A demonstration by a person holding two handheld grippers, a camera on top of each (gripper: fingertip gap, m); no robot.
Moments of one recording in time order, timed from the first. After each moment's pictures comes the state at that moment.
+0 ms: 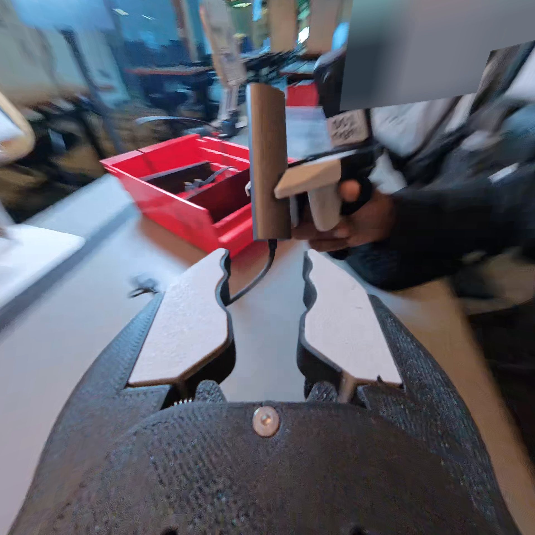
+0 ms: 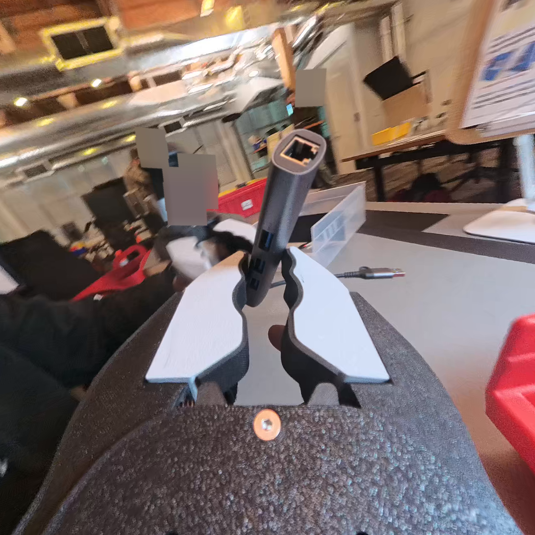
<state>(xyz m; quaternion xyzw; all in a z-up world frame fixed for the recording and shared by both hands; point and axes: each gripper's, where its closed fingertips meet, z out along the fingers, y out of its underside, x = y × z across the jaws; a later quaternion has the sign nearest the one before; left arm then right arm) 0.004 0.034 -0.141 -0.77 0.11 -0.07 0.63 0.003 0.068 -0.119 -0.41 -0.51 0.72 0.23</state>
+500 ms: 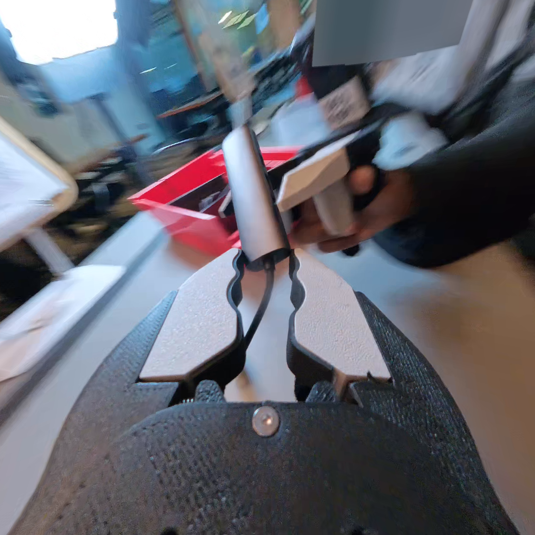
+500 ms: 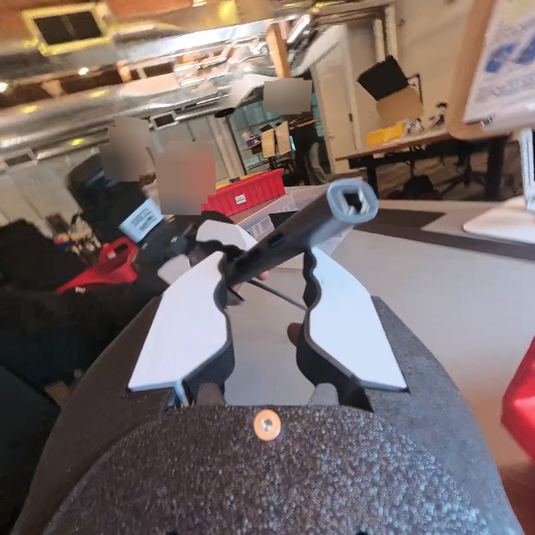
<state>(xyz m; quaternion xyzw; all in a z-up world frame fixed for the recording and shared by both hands) 0.009 0.037 -0.154 -0.74 0.18 0.01 0.64 -0.002 0.053 -0.132 -0.38 -0.54 0.71 0.25</state>
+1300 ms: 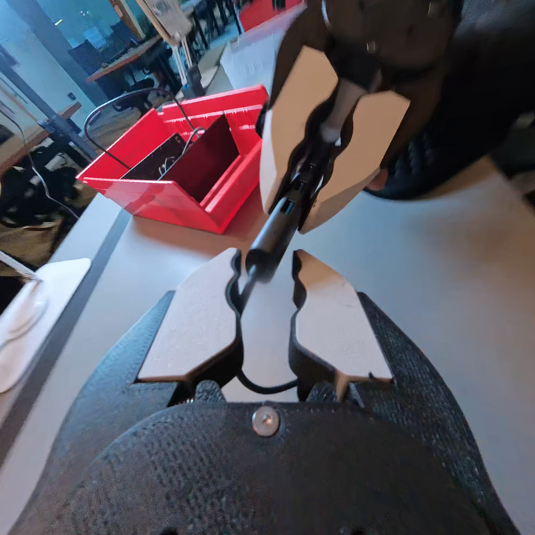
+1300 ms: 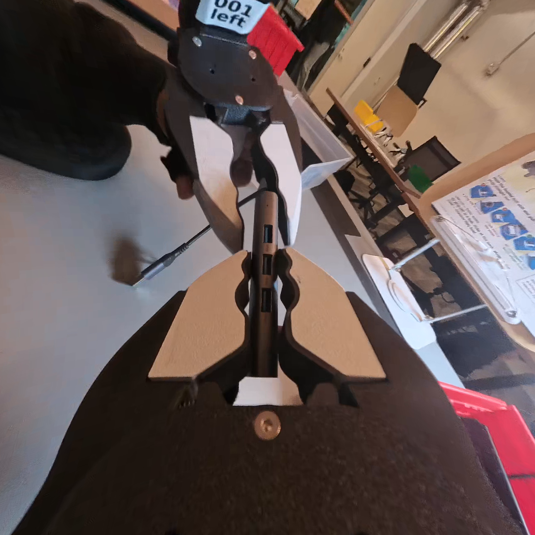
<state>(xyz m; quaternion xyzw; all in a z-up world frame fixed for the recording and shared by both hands) 0.009 0.027 -0.194 -0.78 0.27 0.02 0.57 0.019 0.022 -0.176 -0.19 -0.78 0.39 0.45</state>
